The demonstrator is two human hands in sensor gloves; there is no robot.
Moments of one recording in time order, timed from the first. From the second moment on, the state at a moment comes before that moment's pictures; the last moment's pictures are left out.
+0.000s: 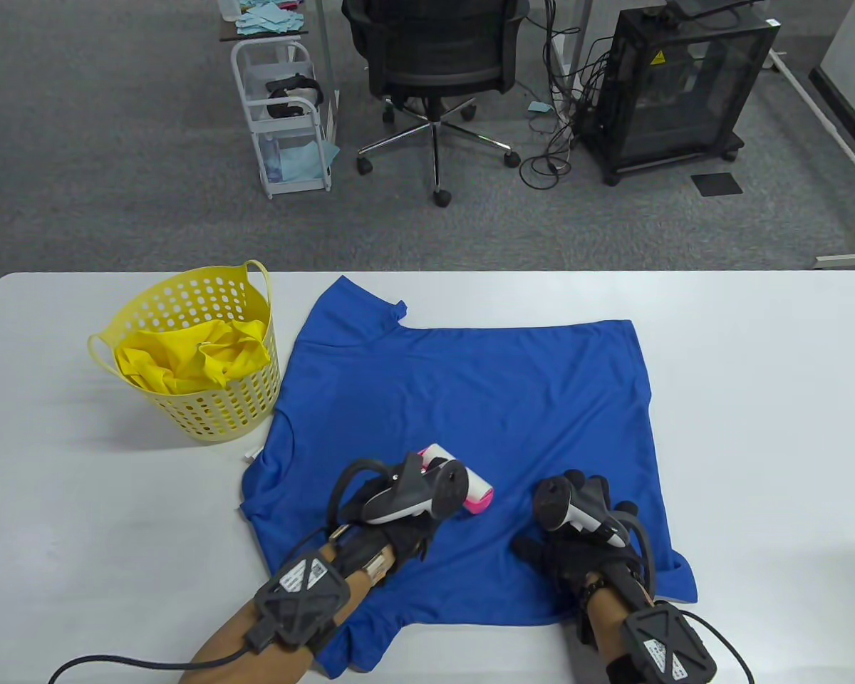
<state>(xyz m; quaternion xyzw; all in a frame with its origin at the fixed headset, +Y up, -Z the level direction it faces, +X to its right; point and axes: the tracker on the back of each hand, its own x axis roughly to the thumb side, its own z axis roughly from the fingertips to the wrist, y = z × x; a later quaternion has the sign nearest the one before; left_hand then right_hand) -0.077 -0.728 -0.302 -0.12 -0.22 -0.05 0.97 0.167 -0.808 -0.300 -0.01 0.33 0.94 0.05</state>
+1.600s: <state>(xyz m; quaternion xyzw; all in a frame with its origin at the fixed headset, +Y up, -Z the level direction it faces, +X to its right) -0.094 -0.731 -0.224 -0.17 -0.47 0.35 0.79 0.087 -0.749 -0.241 0.16 0.37 0.66 0.63</state>
